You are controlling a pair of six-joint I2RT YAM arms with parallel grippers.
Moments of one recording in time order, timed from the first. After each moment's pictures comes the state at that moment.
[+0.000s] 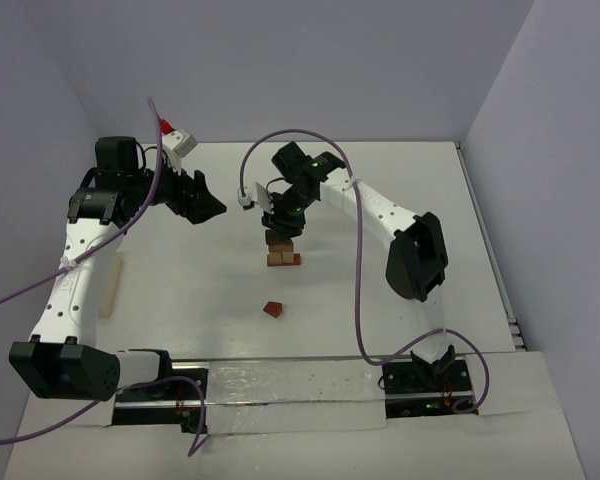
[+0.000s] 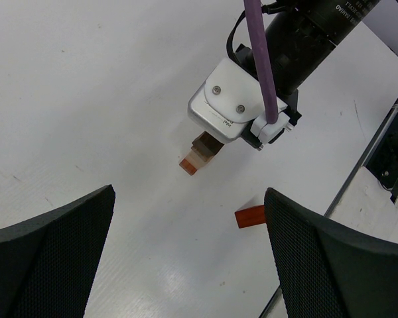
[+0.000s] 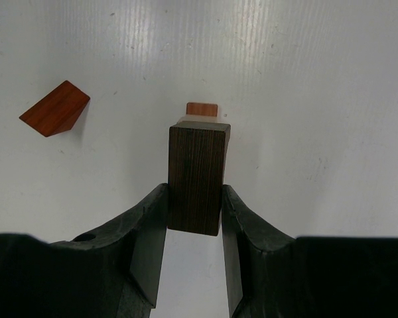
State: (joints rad) left arm -0.10 1.28 1.39 -0.74 0.78 0.21; right arm 0.68 2.05 1.94 -1.08 -0.49 -0.88
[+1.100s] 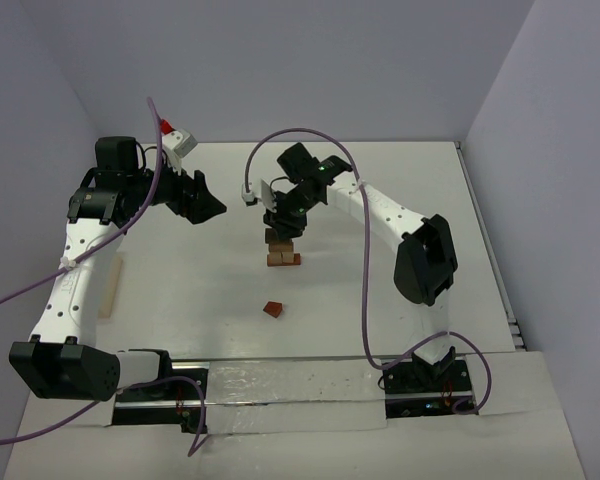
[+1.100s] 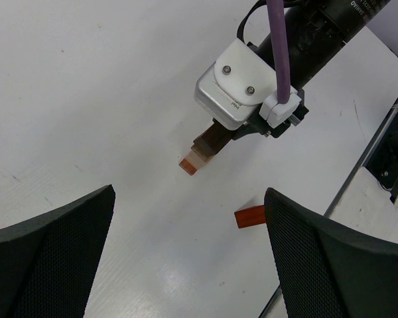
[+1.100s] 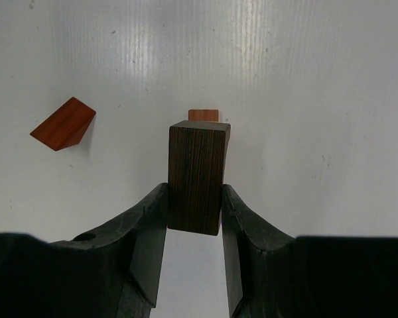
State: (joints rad) left arm -0.10 1.28 1.39 -0.74 0.78 0.21; right arm 0.67 1.99 1.84 -0.97 -0.52 -0.79
